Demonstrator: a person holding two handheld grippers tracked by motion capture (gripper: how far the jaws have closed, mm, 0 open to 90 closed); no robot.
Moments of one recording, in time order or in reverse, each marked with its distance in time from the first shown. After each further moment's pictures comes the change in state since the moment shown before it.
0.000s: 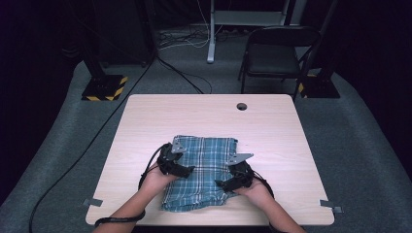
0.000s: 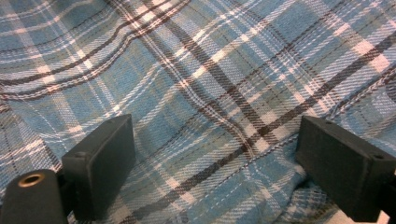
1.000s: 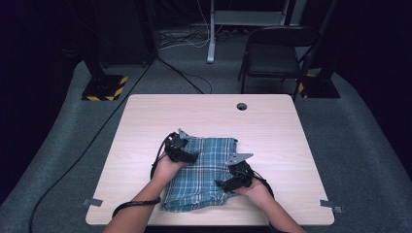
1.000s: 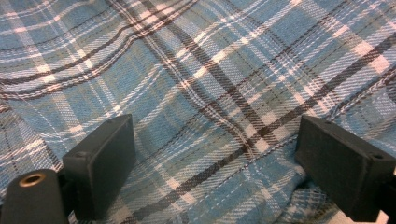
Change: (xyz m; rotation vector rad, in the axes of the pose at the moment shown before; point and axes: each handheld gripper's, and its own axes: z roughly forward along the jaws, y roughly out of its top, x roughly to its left) left arm 0.024 0.031 0.043 0.008 0.113 -0.127; right arm 0.000 0.001 0.000 0.003 -0.001 -0.007
